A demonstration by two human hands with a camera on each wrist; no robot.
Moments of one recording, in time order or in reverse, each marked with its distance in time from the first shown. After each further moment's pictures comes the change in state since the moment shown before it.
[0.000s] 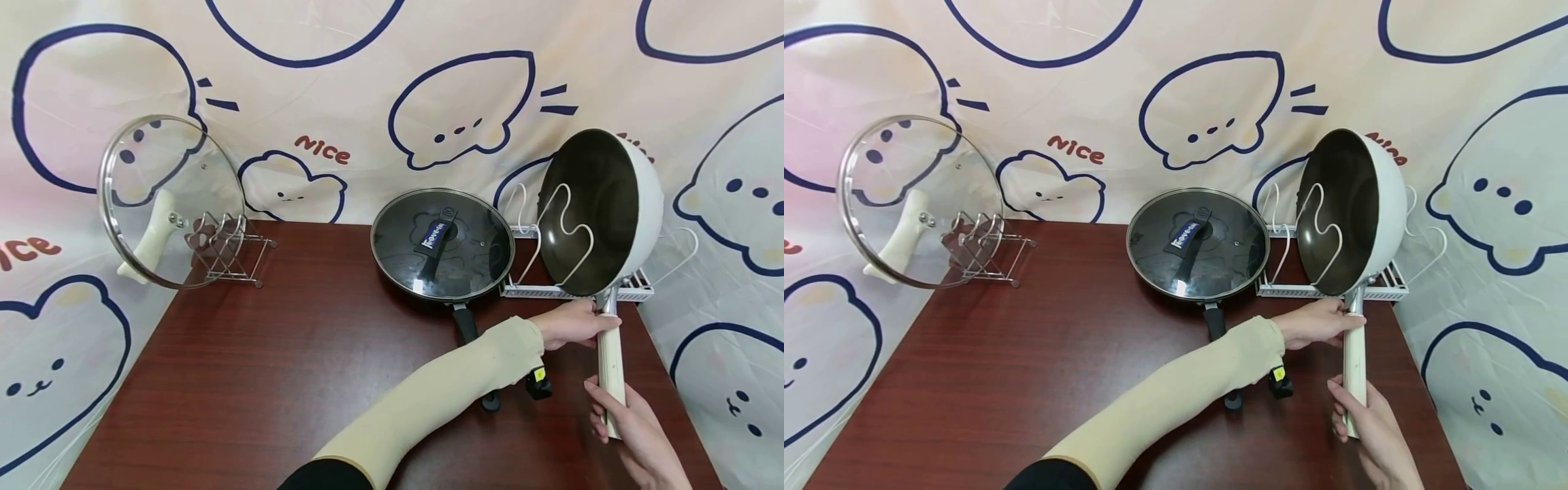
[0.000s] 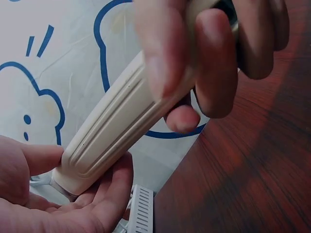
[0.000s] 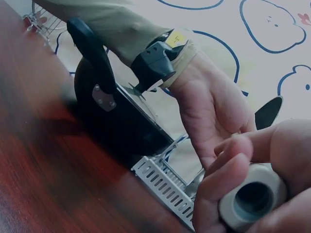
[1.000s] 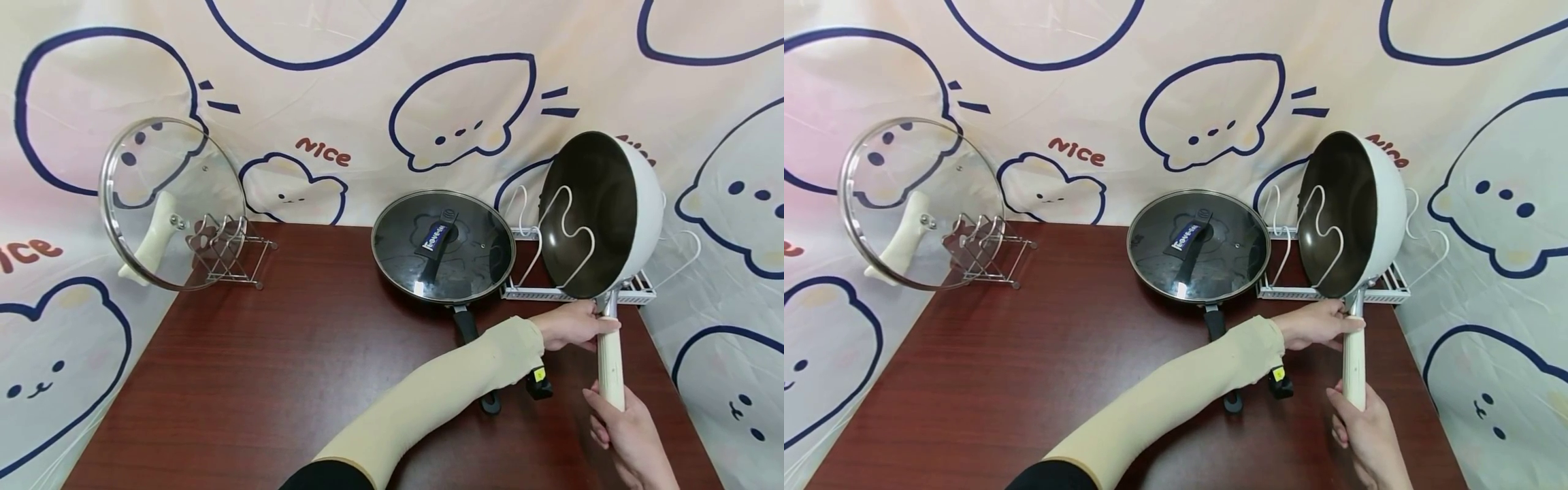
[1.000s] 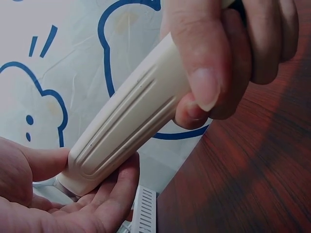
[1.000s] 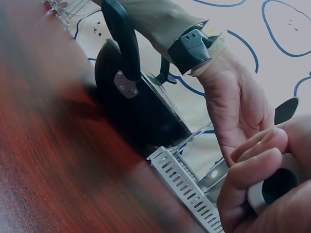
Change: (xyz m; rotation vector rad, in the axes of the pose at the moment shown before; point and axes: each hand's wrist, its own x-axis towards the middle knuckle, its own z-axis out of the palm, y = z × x) left_hand 0.001 0.003 -0.001 -0.028 -0.007 -0.032; right_hand -0.001 0.009 0.014 0.052 0.080 -0.117
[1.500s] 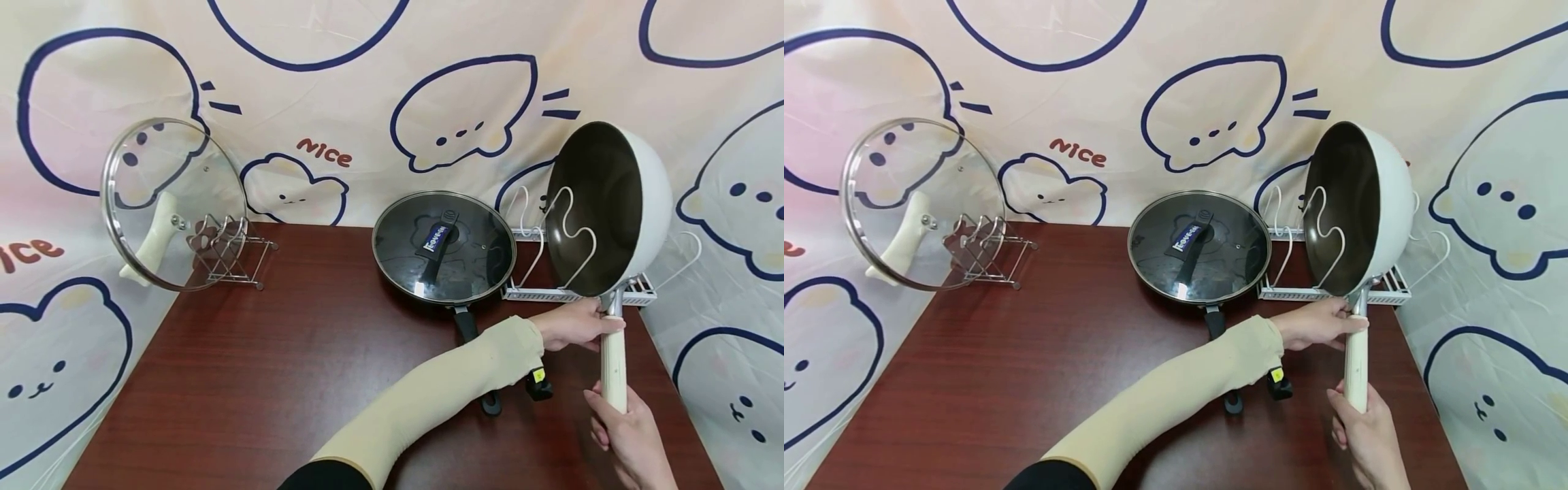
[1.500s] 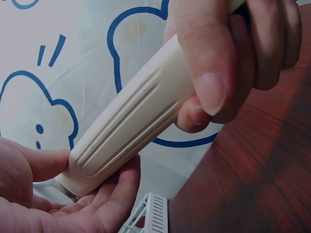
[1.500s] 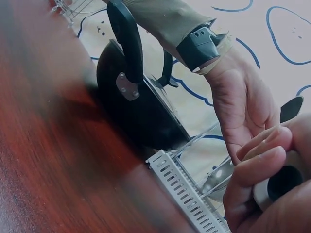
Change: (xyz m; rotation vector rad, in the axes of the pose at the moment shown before) left_hand -0.008 0.007 -0.002 0.026 -0.024 0.048; right_hand -0.005 0.000 0.006 0.030 0.023 -0.101
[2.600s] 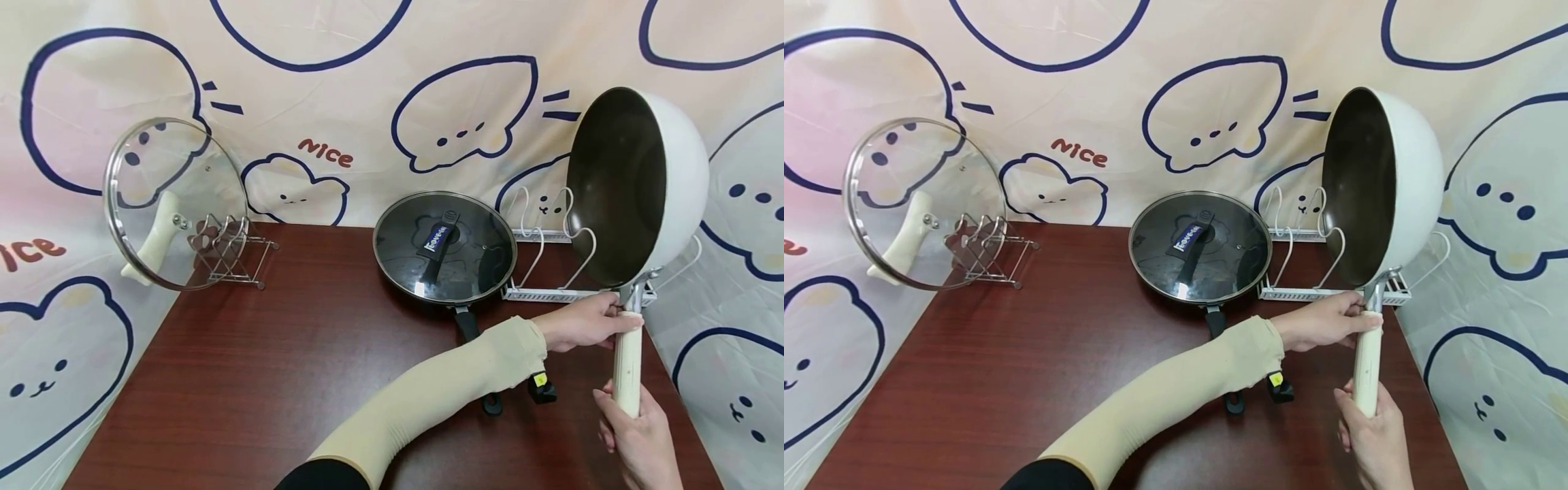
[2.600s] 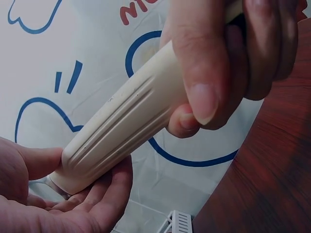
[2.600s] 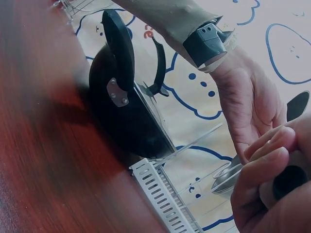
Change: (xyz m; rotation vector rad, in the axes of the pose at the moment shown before) left_hand -0.019 0.020 0.005 0.049 -0.041 0.111; right_hand -0.013 -0.016 0.009 -0.027 0.139 -0.078
